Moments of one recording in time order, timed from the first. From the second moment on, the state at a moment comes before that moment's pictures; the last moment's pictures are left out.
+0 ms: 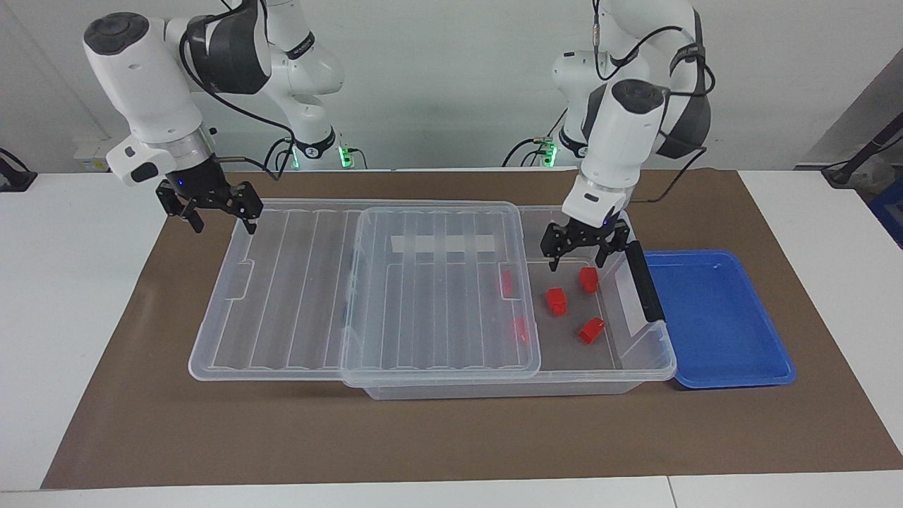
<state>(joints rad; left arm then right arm) -0.21 0.14 -0.16 -2.02 0.04 2.35 -0.43 -0.04 -0.02 0.04 -1.67 -0.02 1.70 0.11</state>
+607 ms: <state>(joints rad) -0.22 0.23 -0.17 -2.11 0.04 2.54 -0.43 0.00 0.00 0.04 -1.58 -0.02 1.61 0.21</state>
